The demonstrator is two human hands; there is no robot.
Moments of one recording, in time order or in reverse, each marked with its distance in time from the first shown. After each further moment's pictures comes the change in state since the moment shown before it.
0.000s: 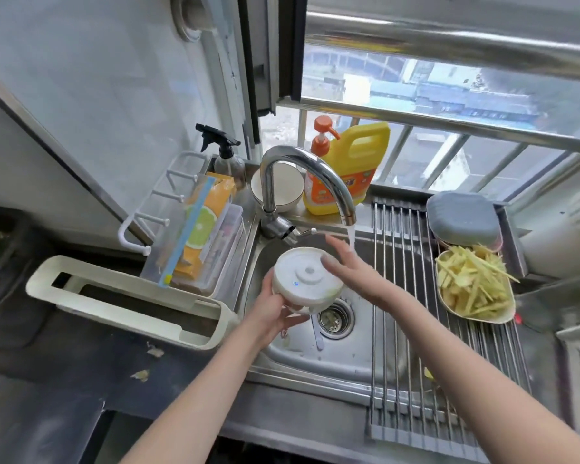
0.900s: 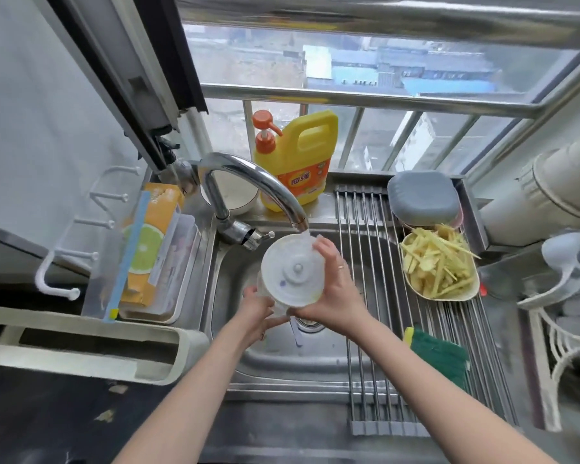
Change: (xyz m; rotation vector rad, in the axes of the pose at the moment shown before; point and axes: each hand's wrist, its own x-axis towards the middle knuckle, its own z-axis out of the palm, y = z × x) left_hand 0.052 -0.014 0.022 0.099 0.064 -0.148; right_hand -0.014 0.037 0.017 -0.259 0.560 -0.360
